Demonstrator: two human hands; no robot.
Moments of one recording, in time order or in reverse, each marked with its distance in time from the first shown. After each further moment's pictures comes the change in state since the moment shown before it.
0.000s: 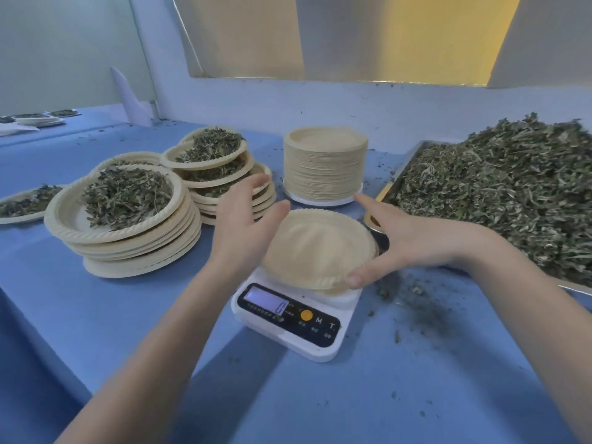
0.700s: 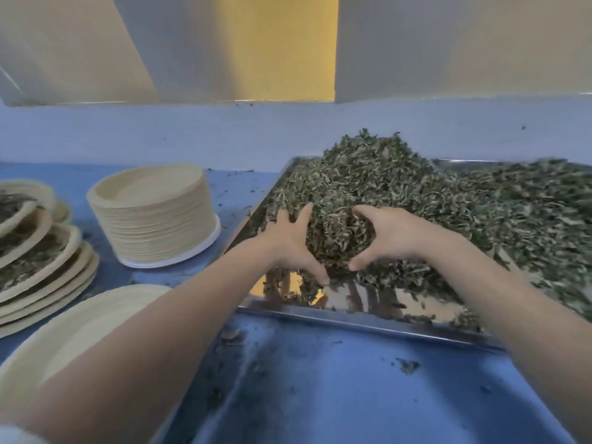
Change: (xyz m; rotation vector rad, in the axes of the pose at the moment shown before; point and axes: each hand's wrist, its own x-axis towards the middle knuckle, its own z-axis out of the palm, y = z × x) left_hand 0.079 0.099 0.263 0.650 -1.006 0.166; right_hand -0.036 0.190 -0.099 -0.242 0.351 0.466
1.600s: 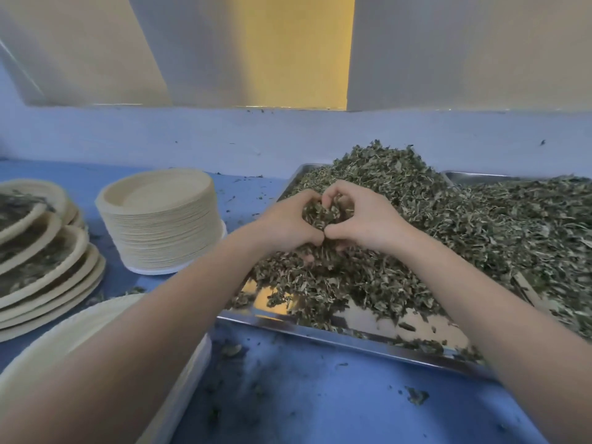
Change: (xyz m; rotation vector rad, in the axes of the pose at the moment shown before) left_hand -0.012 0.002 -0.033 -0.707 0.177 0.153; right_hand 0.014 -0.044 -0.009 0.687 0.246 -0.251
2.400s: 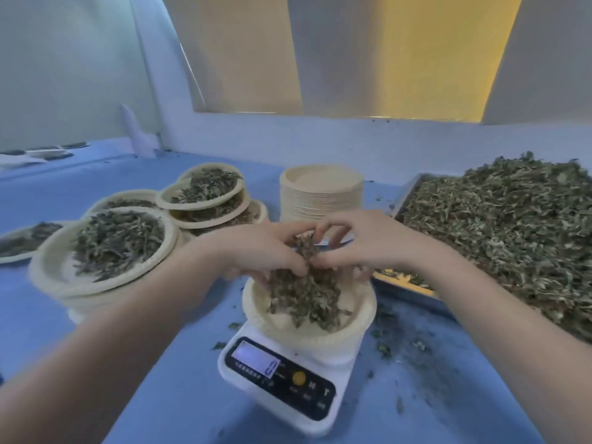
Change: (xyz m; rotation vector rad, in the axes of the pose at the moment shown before) left_hand -0.217 -0.051 -0.133 0.040 -0.067 -0.340; right_hand -0.041 -0.149 0.139 -0.070 -0.489 -0.156
